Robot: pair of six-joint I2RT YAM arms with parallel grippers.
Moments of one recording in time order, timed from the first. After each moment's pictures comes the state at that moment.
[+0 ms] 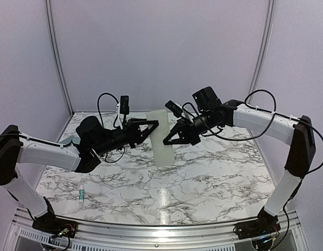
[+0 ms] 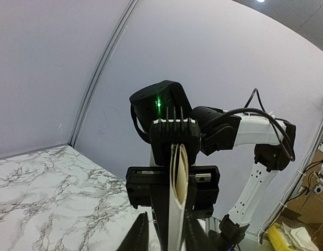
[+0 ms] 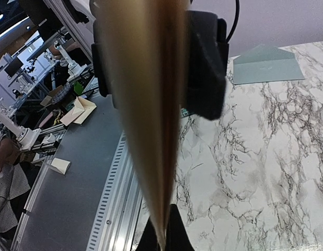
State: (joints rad) left arm -0.86 1.56 0.79 1.04 0.36 -0.55; right arm 0.65 1.71 1.45 -0.55 -1.15 -0.32
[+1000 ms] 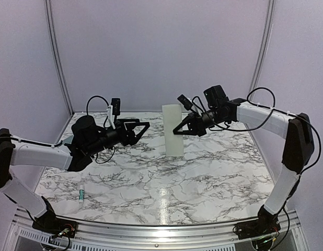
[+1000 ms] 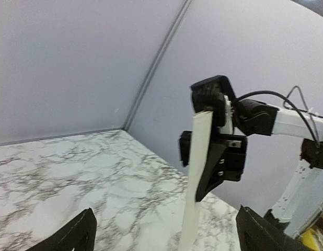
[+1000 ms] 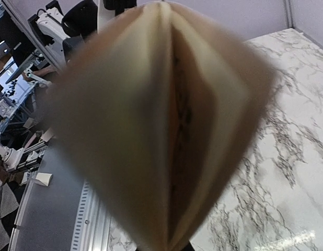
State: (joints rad) left arm -0.77 1.49 0.73 0.89 0.27 -0.50; right arm 0.51 1.76 1.47 -0.52 -1.16 -0.31
